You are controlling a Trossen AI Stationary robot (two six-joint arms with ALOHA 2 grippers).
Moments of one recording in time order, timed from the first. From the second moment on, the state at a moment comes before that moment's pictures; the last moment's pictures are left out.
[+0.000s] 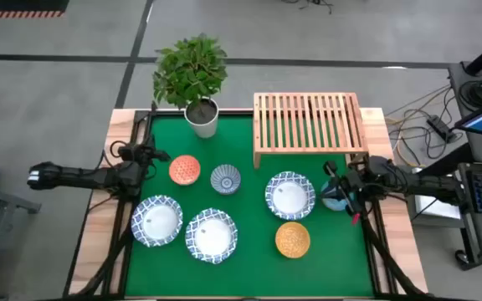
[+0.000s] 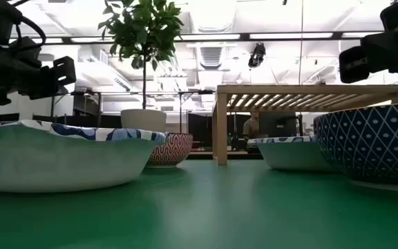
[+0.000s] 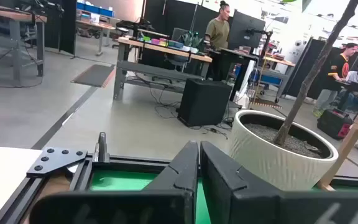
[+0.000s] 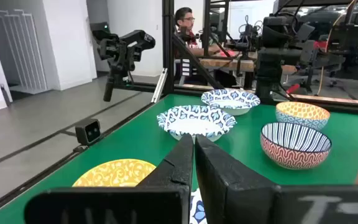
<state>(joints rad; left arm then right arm) -0.04 0.22 0.02 0.09 -1.42 -0.37 -0.14 0.08 0.02 0.04 -0.55 0.00</state>
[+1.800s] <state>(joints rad) -0.04 0.22 0.02 0.09 -1.42 -0.37 -0.14 0.08 0.02 0.04 -0.55 0.00</state>
